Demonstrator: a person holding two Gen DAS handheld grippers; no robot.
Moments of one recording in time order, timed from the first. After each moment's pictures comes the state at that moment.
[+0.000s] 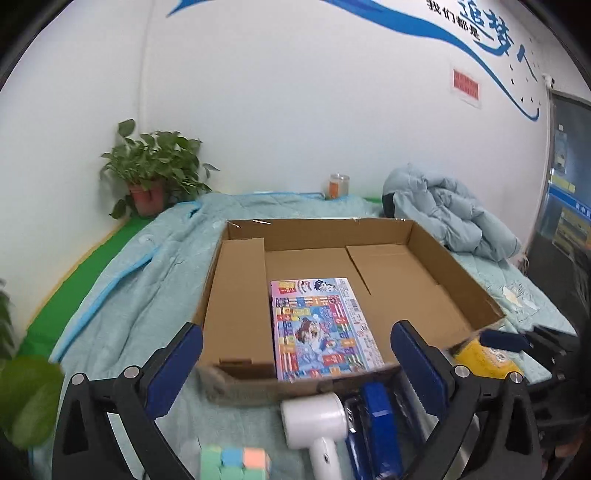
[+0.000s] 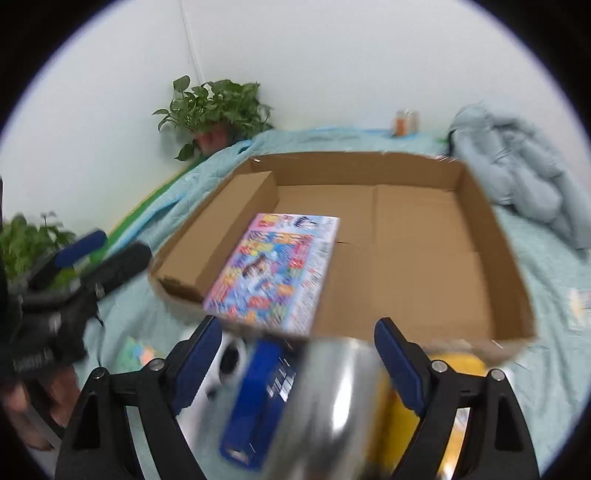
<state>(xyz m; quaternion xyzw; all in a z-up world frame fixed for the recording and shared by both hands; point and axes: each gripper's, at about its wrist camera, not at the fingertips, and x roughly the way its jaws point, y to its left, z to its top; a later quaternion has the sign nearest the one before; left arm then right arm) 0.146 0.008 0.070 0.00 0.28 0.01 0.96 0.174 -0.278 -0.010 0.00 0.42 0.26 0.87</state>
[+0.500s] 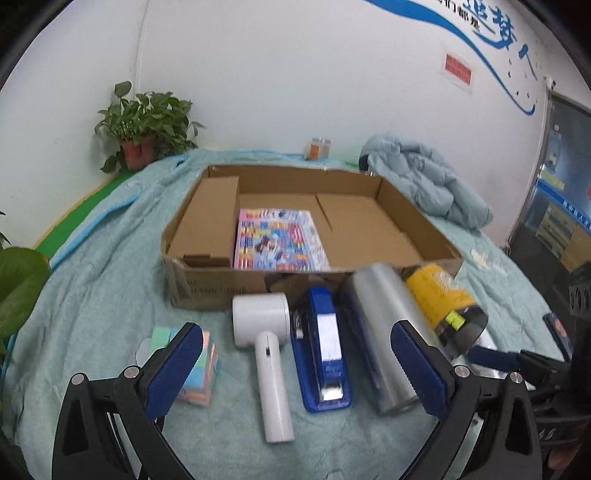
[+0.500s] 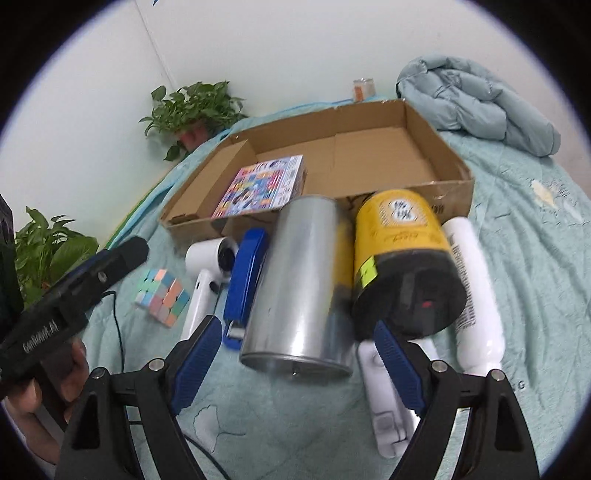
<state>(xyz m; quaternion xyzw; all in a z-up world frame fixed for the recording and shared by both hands) 0.058 -0.032 0.029 -0.03 0.35 -0.01 0.93 0.120 -0.326 -0.038 0.10 0.48 0.25 0.84</state>
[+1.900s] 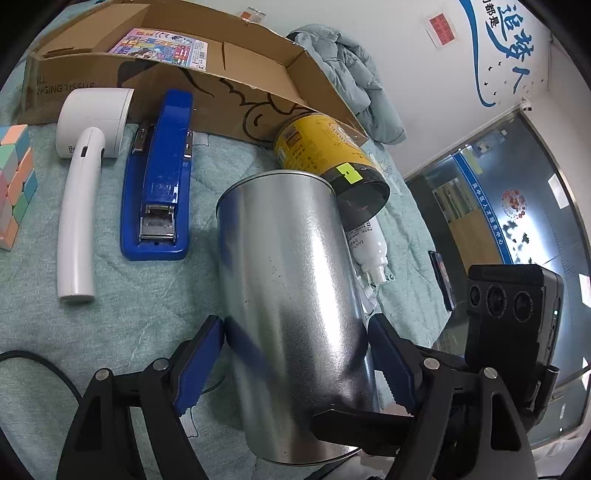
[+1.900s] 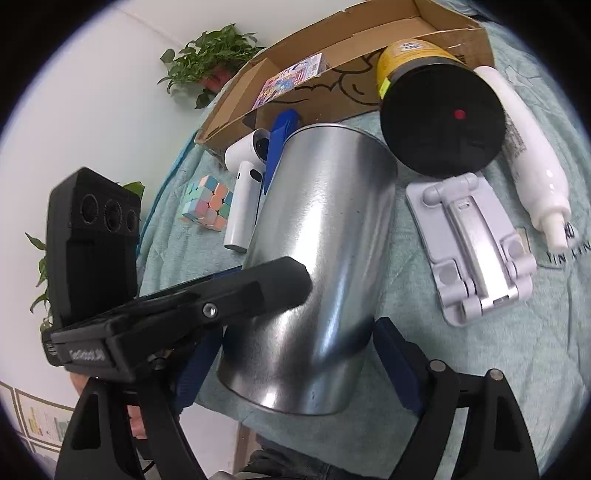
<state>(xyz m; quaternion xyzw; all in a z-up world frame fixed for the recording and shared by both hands) 0.054 -0.077 -0.053 -0.22 0.53 -0.24 0.78 0.076 -0.346 -0.081 0.18 0.59 0.33 0.71</state>
